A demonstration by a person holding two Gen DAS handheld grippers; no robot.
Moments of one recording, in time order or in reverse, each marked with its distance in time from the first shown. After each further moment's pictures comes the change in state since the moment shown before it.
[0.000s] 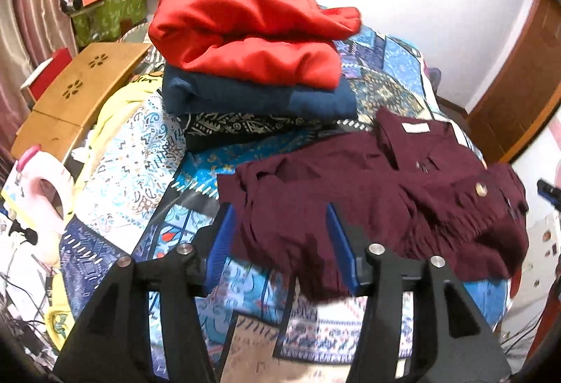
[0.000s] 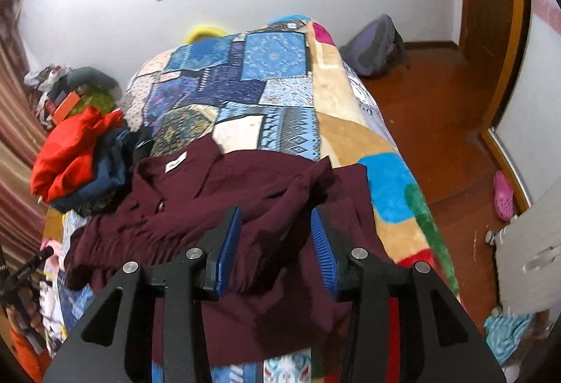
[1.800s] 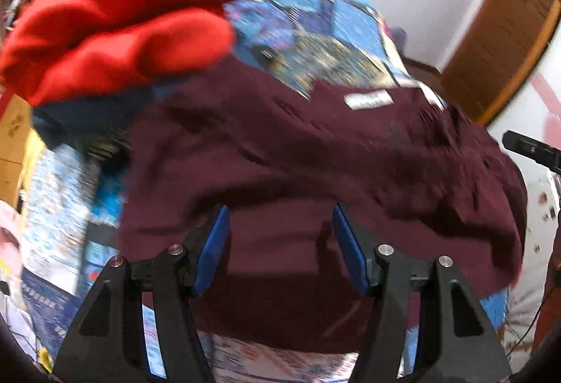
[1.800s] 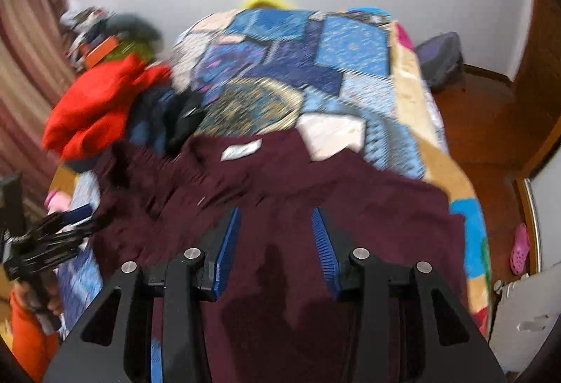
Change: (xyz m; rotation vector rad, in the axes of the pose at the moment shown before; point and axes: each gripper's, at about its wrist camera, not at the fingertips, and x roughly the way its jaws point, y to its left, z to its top) left arm 0.082 -0.088 0.017 0.158 0.110 -0.122; right arm 0.054 0.097 0.013 -0.229 0.105 0.106
